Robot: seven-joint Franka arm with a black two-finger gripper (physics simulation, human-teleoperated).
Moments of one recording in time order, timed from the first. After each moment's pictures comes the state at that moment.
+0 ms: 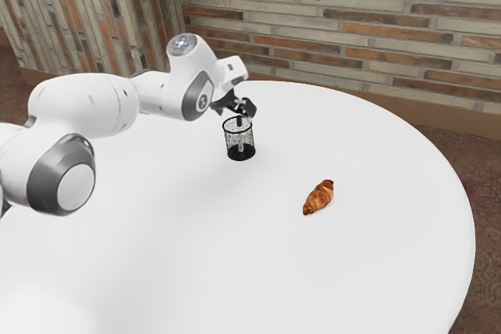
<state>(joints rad) -0.07 0.80 0.12 -1.24 -0.10 2.58 0.04</state>
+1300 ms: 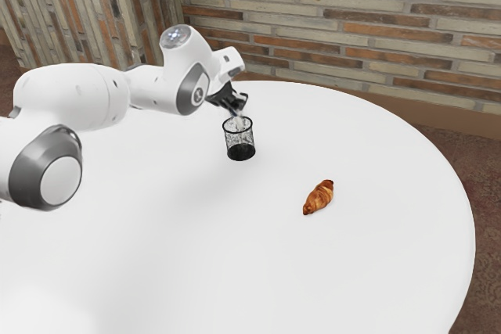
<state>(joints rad) -0.09 0.71 0.13 -1.34 -0.11 2.60 0.01</state>
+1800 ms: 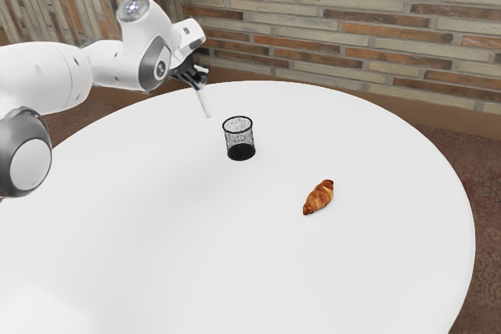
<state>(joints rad) -0.04 0.55 0.19 -1.43 -0.09 2.59 0.01</state>
